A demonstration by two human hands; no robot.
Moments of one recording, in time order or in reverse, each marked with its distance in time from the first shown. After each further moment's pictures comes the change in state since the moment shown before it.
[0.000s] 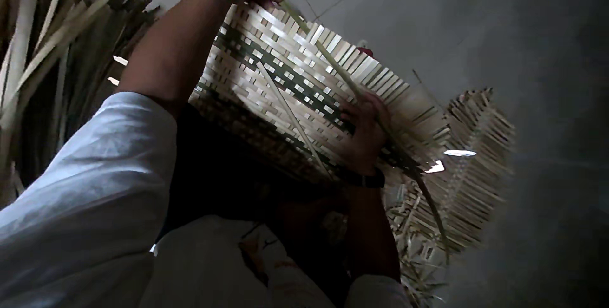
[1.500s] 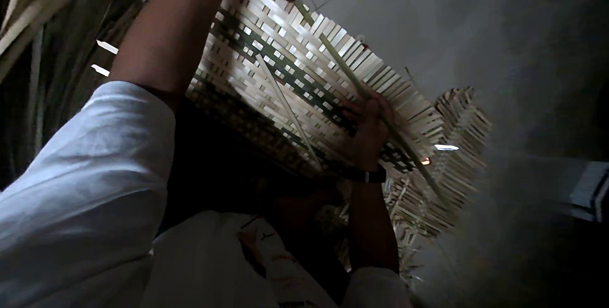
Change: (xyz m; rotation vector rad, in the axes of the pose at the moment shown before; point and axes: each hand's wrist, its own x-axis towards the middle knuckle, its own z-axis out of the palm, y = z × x) left_hand 0.044 -0.030 -0.009 -0.001 -0.283 0.248; right_hand 0.008 -0.006 -0.008 -0.003 0.034 0.051
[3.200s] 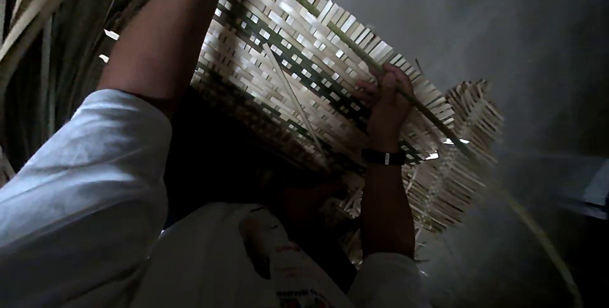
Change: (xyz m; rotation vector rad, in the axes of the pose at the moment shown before) left_hand -0.023 -0.013 0.004 0.028 0.388 -0.322; right_hand 0.032 -0.011 0.000 0.042 -0.044 0.038
